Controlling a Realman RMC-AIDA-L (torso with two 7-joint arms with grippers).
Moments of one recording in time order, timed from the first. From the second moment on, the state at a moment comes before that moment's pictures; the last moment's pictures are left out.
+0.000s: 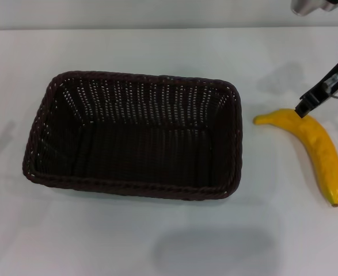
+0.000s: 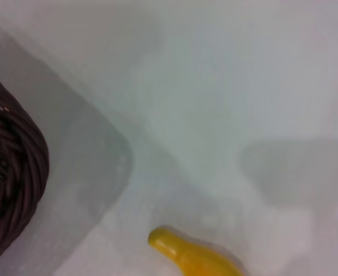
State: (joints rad) left arm -0.22 -2.07 0.23 0.56 -1.60 -1.59 1.92; right arm 0.89 2.01 -1.28 -1.04 0.37 1.48 -0.43
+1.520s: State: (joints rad) left arm -0.23 -2.07 0.23 0.56 -1.60 -1.57 1.92; right arm 0.96 2.01 -1.28 -0.83 0.33 1.45 -0.48
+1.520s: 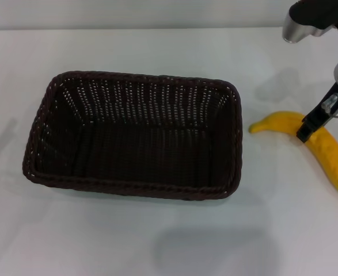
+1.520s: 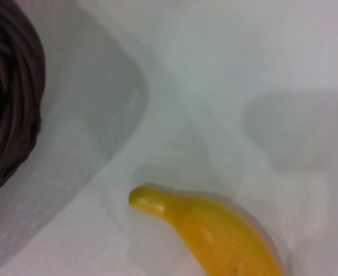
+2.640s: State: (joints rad) left arm -0.23 -2.07 0.23 0.56 -1.62 -1.58 1.91; right arm 0.70 2.02 -1.50 -1.57 0.96 1.30 -0.73
